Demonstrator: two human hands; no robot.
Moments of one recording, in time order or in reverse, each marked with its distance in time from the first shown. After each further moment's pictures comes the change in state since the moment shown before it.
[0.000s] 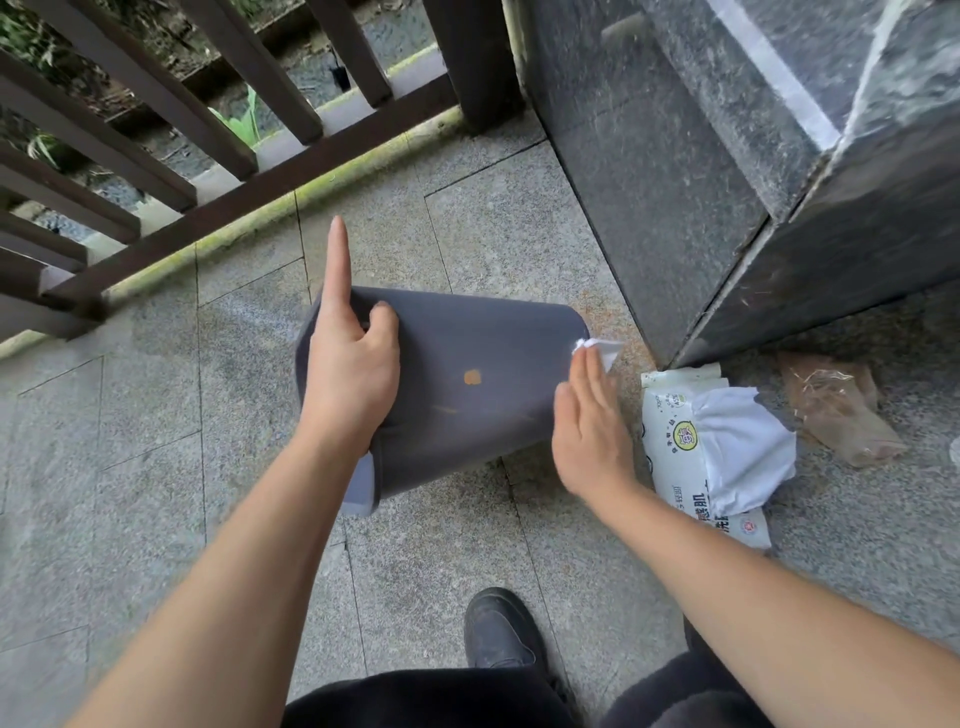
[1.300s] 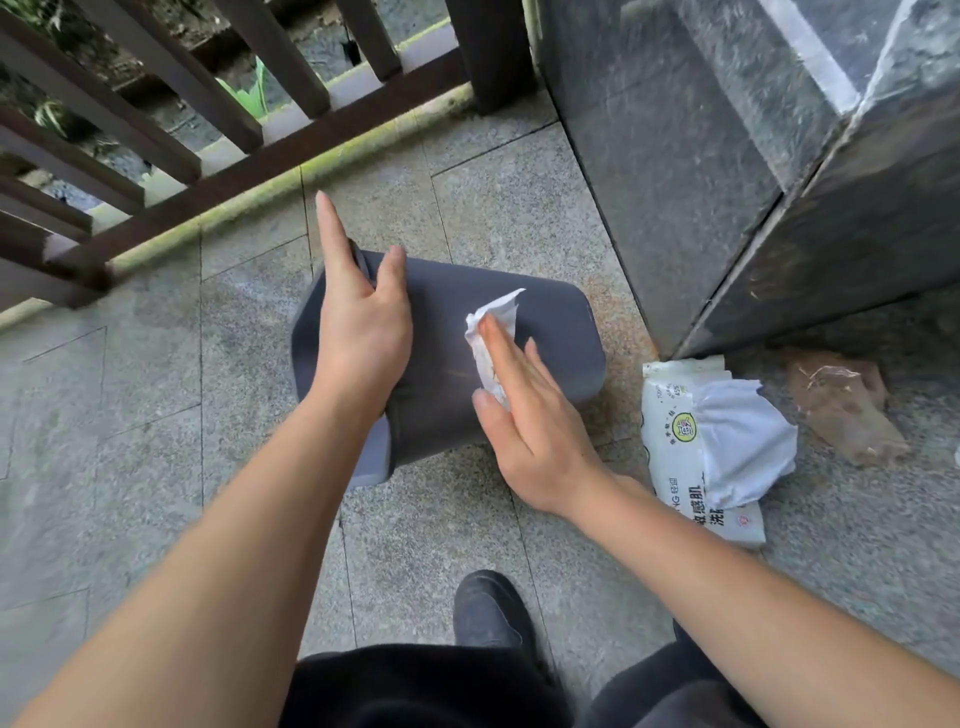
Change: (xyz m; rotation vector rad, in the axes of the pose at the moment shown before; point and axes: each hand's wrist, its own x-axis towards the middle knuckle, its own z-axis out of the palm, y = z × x) left_hand 0.002 0.008 0.019 -0.108 0.028 -0.019; right_hand -0.011 -0.052 -0.015 0.173 -0.155 -0.421
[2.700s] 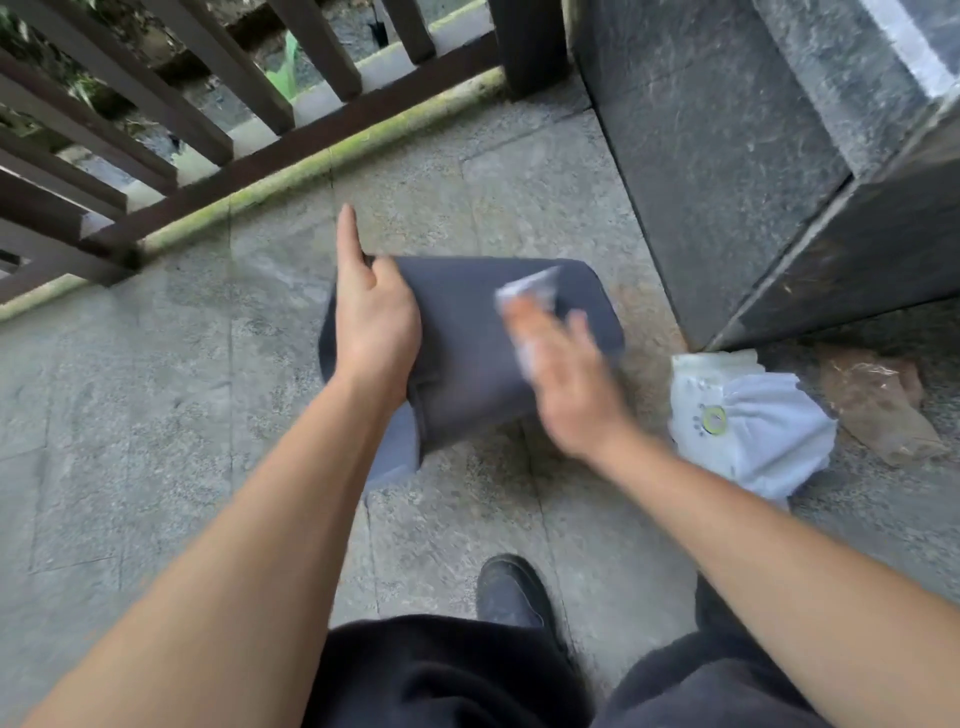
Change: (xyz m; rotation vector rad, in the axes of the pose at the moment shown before) left_hand -0.006 -0.005 -0.020 0.006 0.126 -0.217; right_hand 0.024 0.016 -0.003 -0.066 0.034 0.124
